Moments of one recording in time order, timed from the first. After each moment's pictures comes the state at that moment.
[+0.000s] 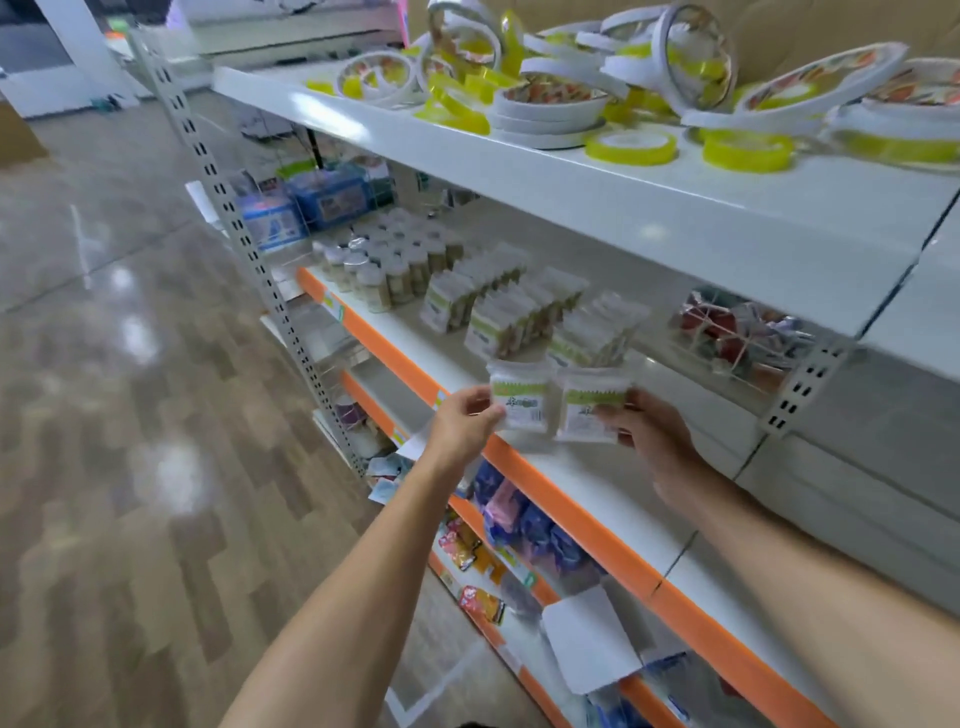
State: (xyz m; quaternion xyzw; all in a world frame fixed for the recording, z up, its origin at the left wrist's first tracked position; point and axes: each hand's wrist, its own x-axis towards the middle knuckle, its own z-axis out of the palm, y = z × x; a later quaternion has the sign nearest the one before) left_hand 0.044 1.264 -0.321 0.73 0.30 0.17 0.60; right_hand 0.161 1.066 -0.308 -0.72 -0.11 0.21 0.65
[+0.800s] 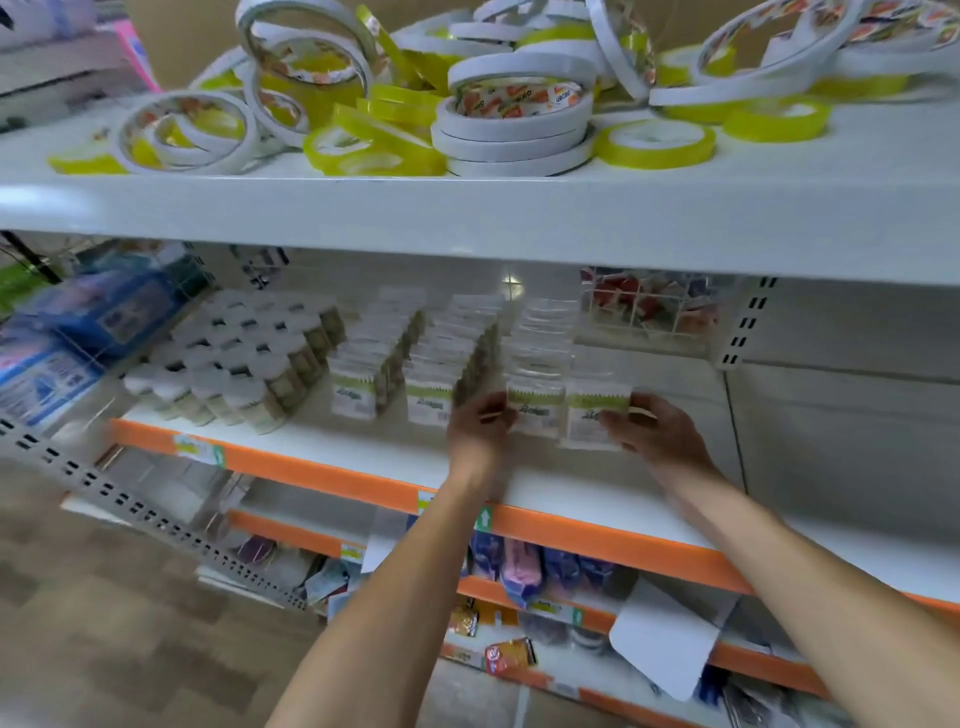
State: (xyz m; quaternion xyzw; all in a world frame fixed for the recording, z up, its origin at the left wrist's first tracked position) left_hand 0.163 1.331 -0.352 0.79 0.15 0.04 0.60; right_hand 0.155 1.110 -0.347 -0.75 0.08 0.03 0.66
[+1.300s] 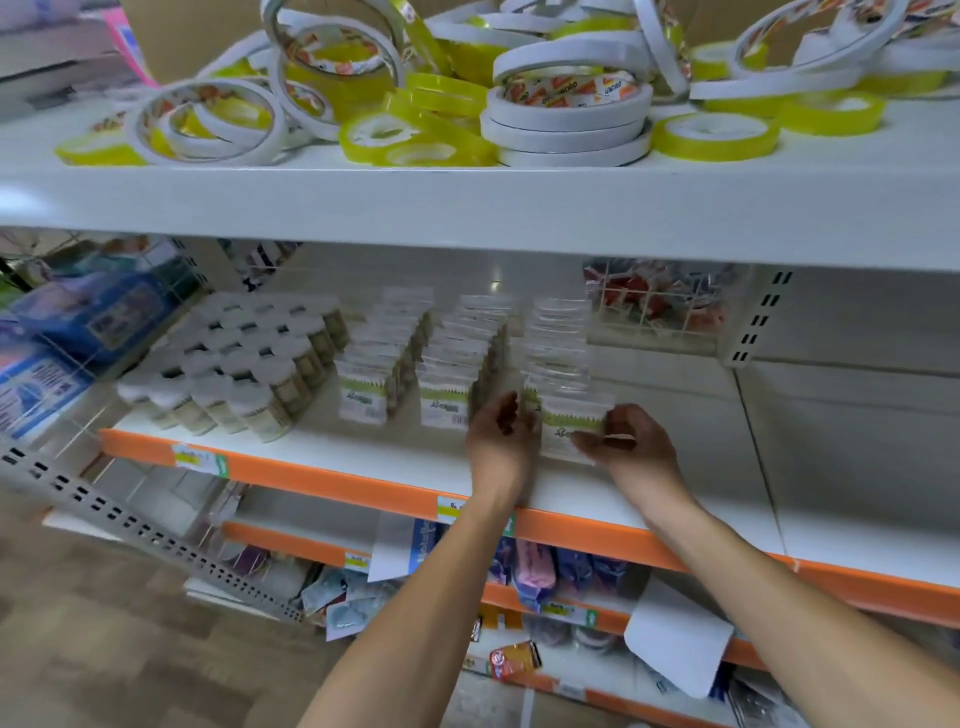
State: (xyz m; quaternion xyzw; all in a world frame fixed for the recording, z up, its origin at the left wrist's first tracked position) left_hand 0.149 1.330 -0.354 0.75 0.13 0.08 0.64; right_hand 0.137 1.169 -0.358 -0.77 0.09 -0.03 0.62
